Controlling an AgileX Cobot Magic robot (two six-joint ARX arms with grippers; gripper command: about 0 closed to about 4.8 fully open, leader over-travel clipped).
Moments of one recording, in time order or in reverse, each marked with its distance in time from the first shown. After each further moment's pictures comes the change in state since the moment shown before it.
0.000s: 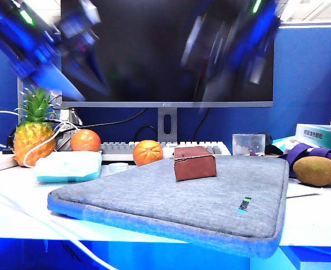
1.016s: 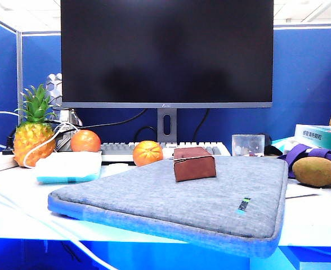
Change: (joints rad) left arm 0.293 -1.023 -0.393 0.002 -0.001 0.087; right arm -0.032 -1.303 -0.958 0.298 0.170 0.034
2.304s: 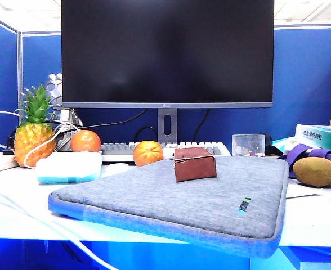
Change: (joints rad) left arm -0.001 -0.267 -0.163 -0.269 0.006 -0.139; right arm 0.000 -0.125 -0.332 0.141 0.031 0.142
